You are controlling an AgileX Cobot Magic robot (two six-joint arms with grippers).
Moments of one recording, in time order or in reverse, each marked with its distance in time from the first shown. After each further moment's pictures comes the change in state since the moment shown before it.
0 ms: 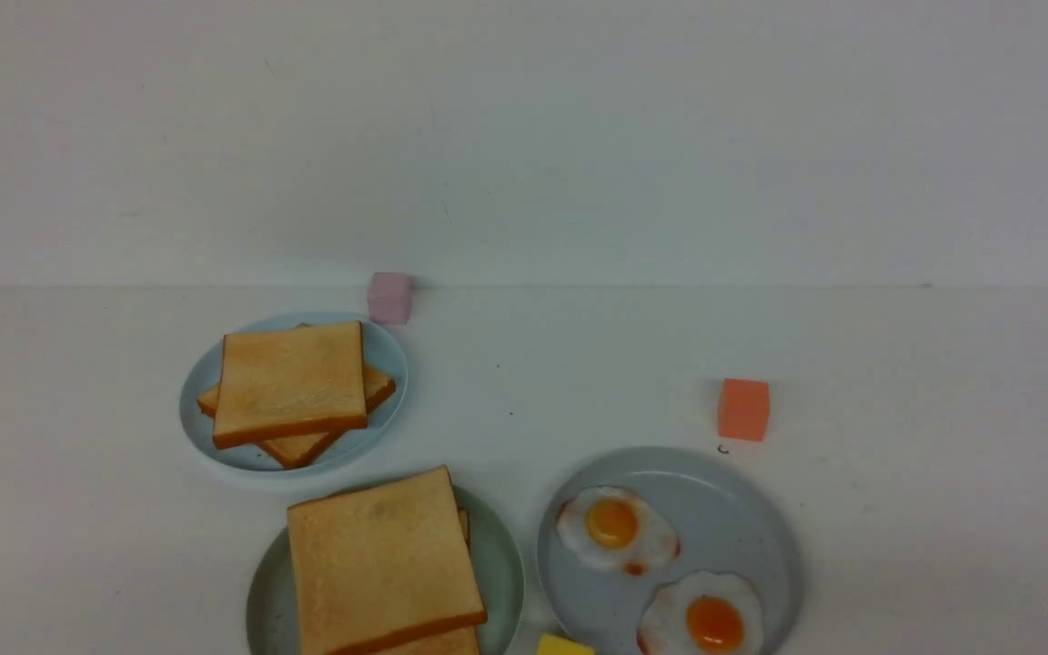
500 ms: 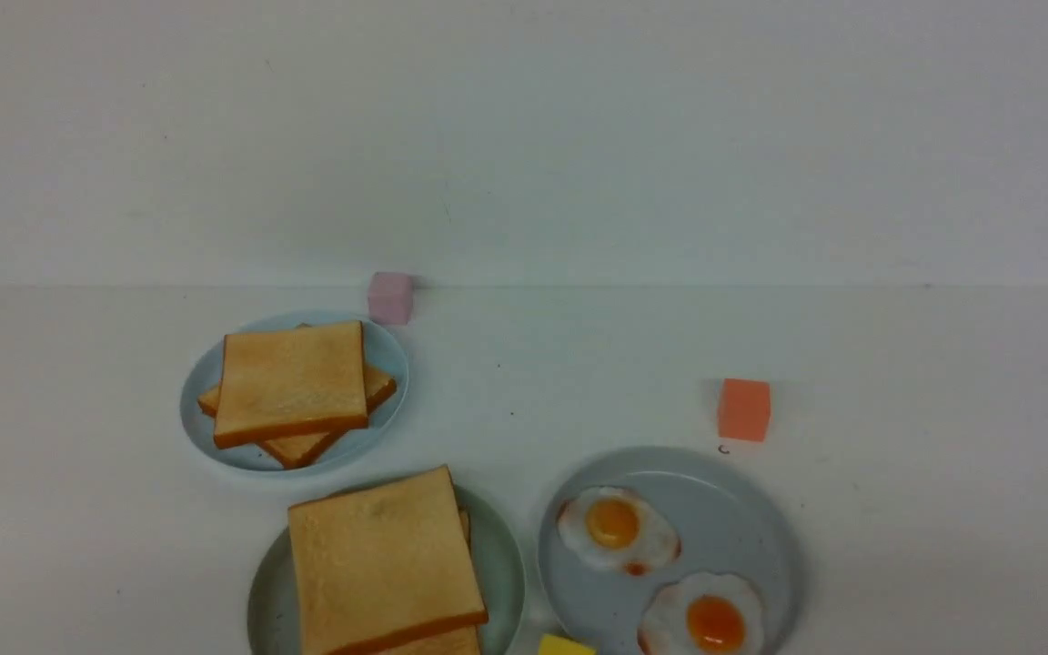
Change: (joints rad) right arm 0.000 0.041 -0.023 -0.004 0.005 -0.007; left arm 0.001 0.010 0.000 0.022 0.014 0.001
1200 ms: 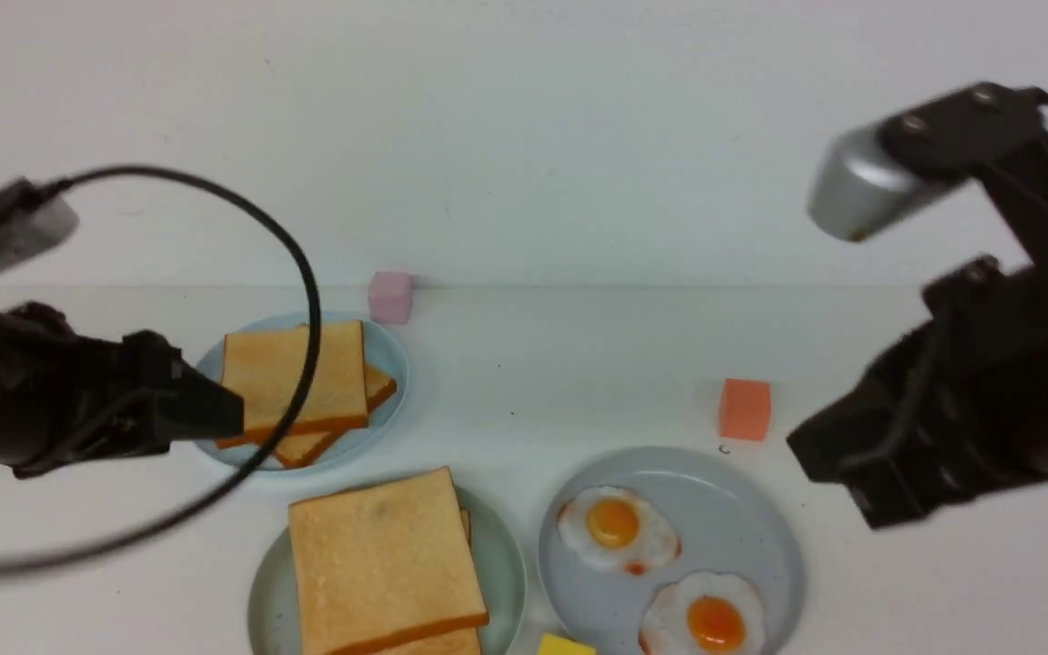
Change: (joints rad) right arm 0.000 0.958 -0.907 0.067 0.603 -0.029; left arm 0.382 0.821 -0.474 -0.100 0.204 0.236
